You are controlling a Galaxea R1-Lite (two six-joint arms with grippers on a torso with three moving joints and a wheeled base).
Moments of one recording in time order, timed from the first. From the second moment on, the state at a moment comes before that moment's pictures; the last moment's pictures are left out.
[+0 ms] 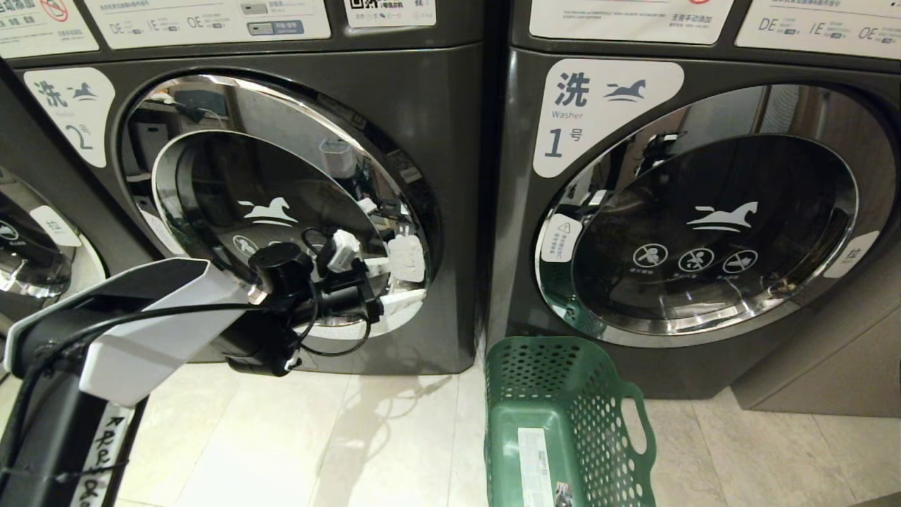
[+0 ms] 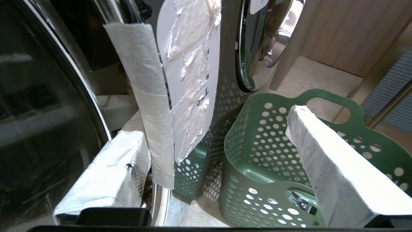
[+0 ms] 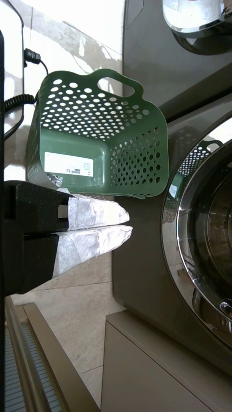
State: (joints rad) left arm -0.21 2.42 -1.30 -1.26 -0.98 0.09; right arm -0.01 0.00 0.00 0.00 -0.01 0.03
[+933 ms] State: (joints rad) left arm -0.13 2.31 -1.13 -1.28 -0.97 0.08; right arm -0.01 0.00 0.00 0.00 -0.01 0.04
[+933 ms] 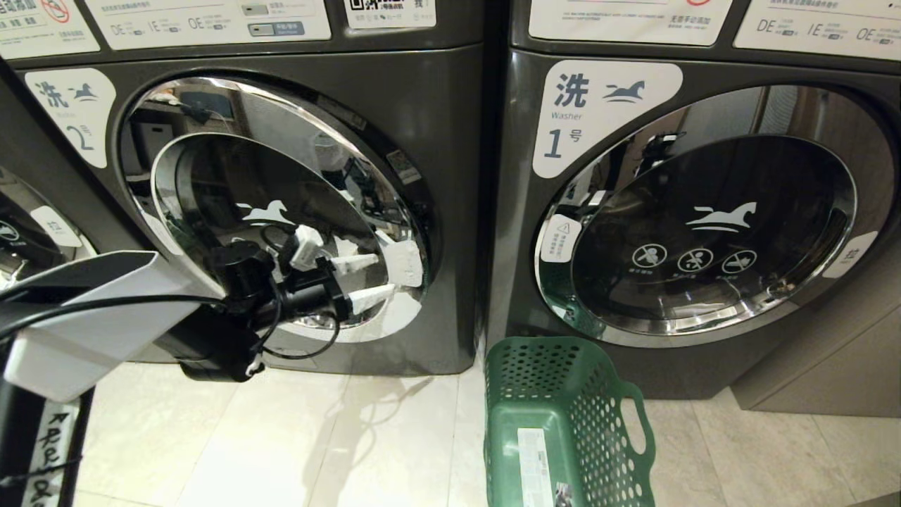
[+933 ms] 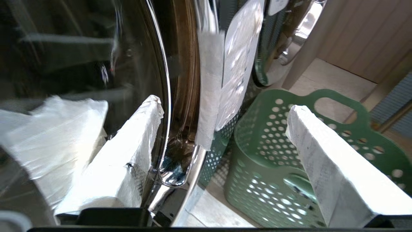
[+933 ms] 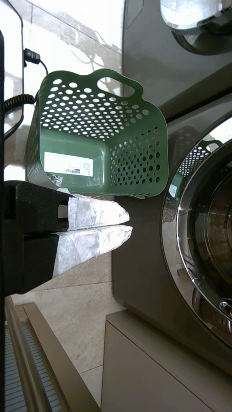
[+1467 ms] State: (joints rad) left arm 0.09 1.89 -0.60 -1.37 -0.98 0.08; right arm -0.01 0.00 0.00 0.00 -0.01 0.04
